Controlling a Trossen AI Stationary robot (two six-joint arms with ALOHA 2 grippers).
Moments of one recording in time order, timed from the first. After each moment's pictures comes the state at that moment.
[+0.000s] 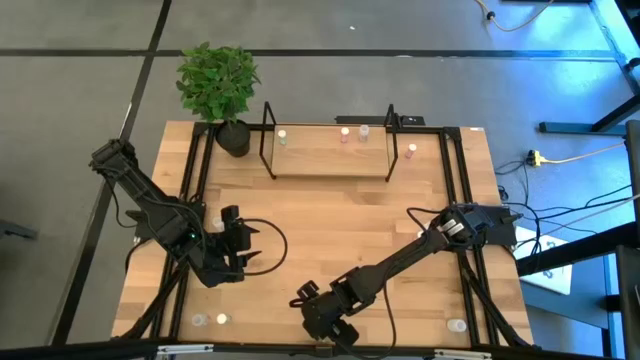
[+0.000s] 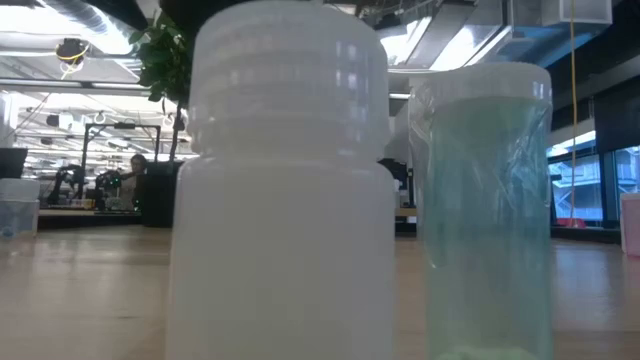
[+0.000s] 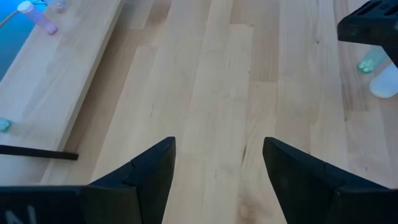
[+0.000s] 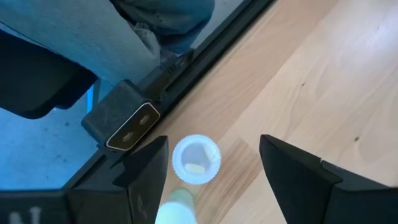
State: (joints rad) left arm -0.74 1.23 1.06 -0.92 -0.70 -0.71; right arm 0.53 2.27 1.94 -0.64 -0.13 -0.16
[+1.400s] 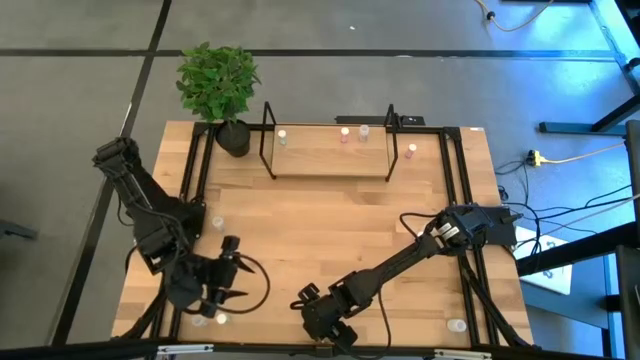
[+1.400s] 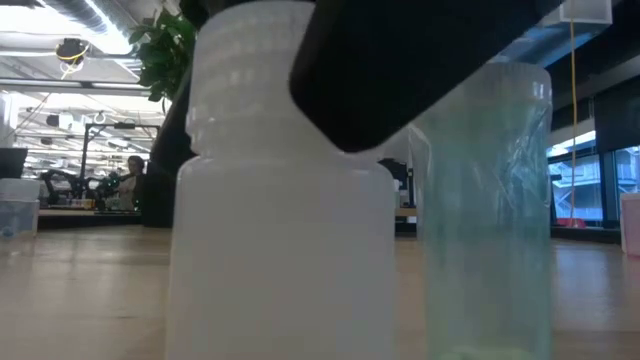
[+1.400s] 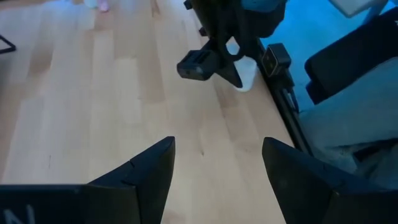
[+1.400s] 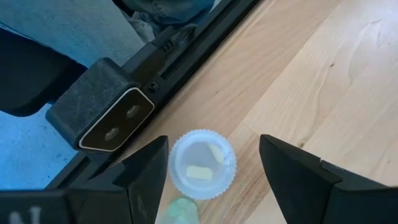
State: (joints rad) left arm -0.93 1.23 1.06 -0.68 -0.56 -0.51; right arm 0.54 2.31 1.87 -0.55 -0.13 -0.14
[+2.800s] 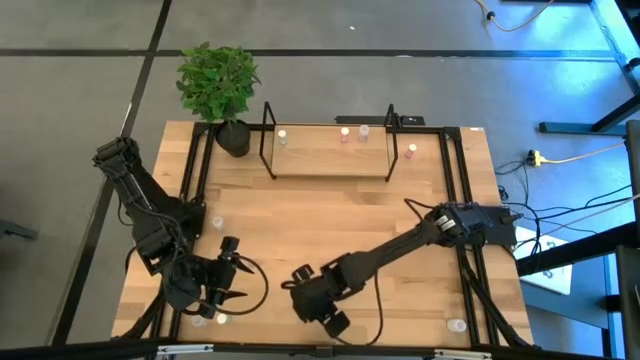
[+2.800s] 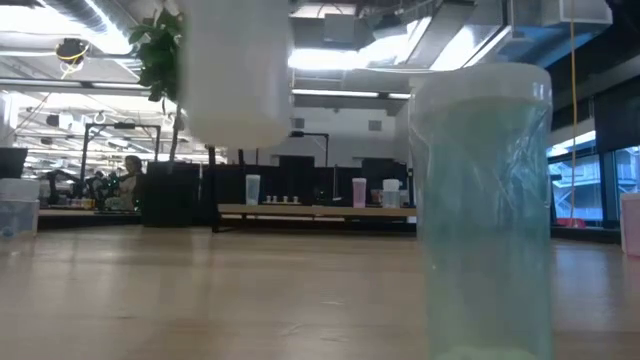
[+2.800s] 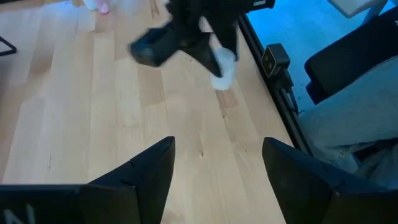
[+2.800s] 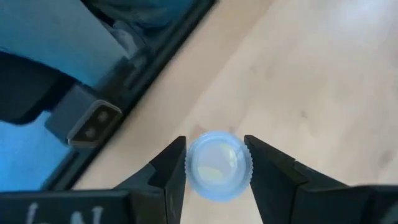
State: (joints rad) left arm -0.94 1.23 1.06 -0.68 -0.57 -0.51; right arm 0.45 2.31 2.11 -0.86 -0.12 -0.14
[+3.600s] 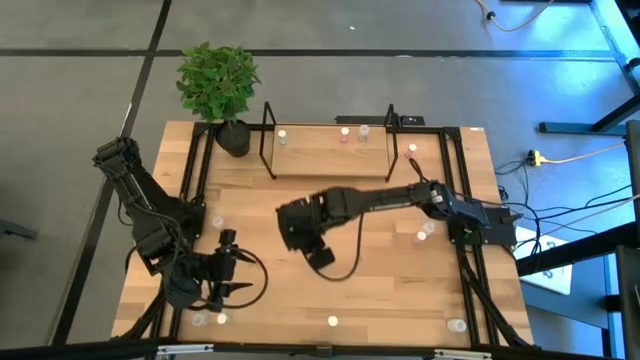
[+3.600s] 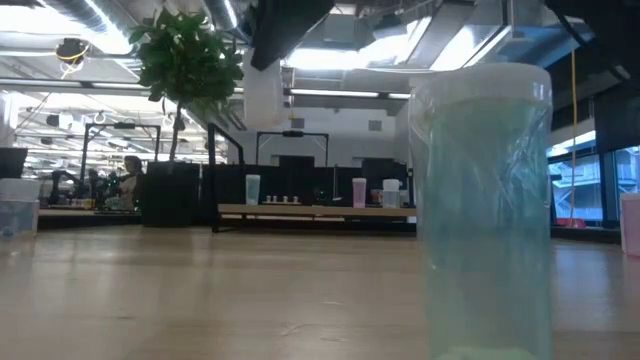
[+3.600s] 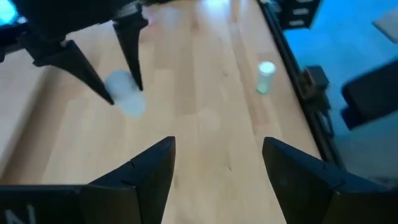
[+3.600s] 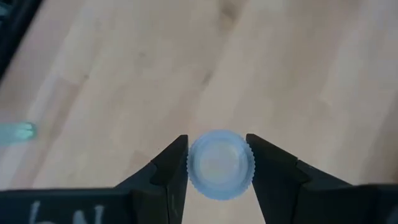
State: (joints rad) left arm -0.94 1.23 1.06 -0.70 -0.73 -0.59; right arm 0.16 2.31 2.36 -1.19 -0.08 -0.27
